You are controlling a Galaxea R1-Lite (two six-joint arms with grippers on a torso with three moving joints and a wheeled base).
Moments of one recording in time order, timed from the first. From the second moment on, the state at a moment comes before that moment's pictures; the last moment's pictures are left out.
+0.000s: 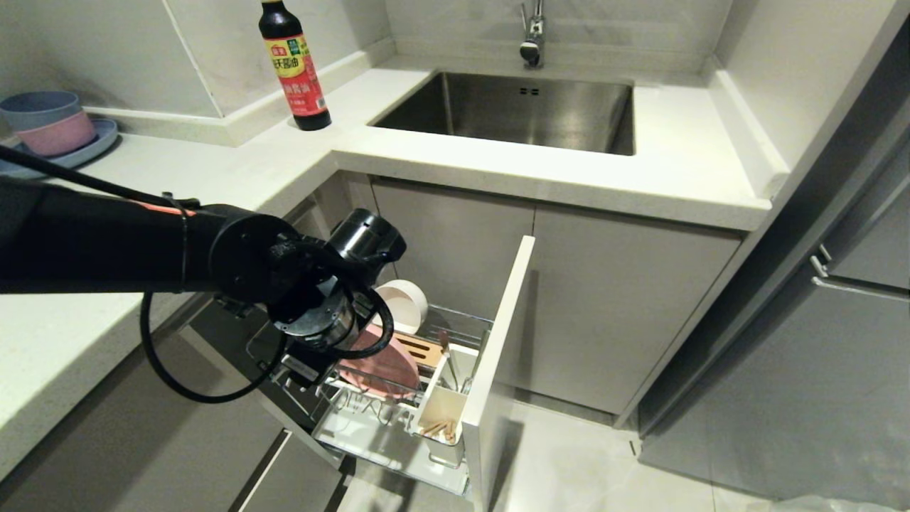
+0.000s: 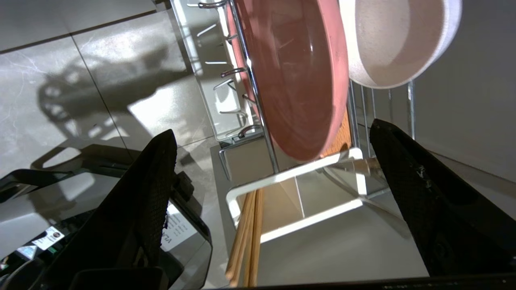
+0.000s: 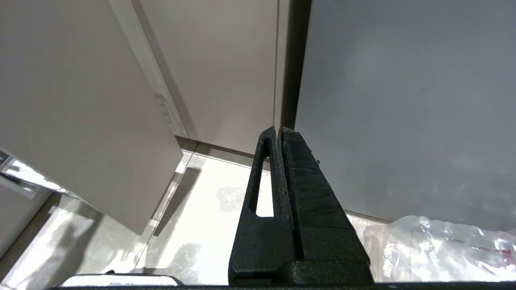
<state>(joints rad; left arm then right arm) -0.53 1.90 -1.39 0.59 0.55 -1.46 0.01 0.00 0.00 0.00 0.00 0.01</state>
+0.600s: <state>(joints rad) -0.47 2.08 -1.51 0.57 0.50 -1.46 0.01 0.00 0.00 0.00 0.00 0.01</state>
